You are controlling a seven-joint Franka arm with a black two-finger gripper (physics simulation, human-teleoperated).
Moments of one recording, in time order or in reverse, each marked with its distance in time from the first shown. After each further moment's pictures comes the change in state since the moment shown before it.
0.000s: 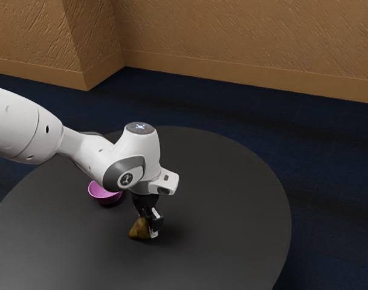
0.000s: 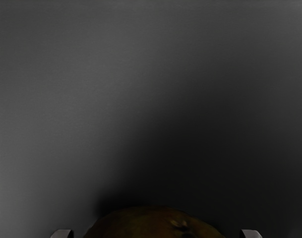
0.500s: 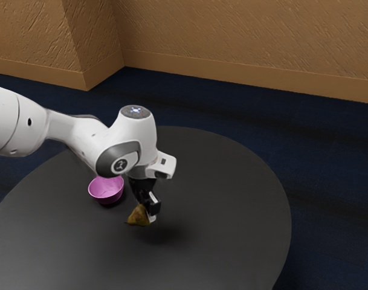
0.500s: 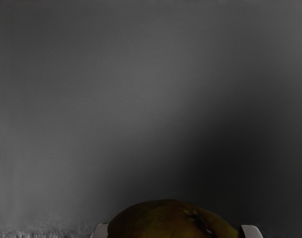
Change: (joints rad) arm 0.004 -0.087 0.001 0.012 0.056 -0.044 -0.050
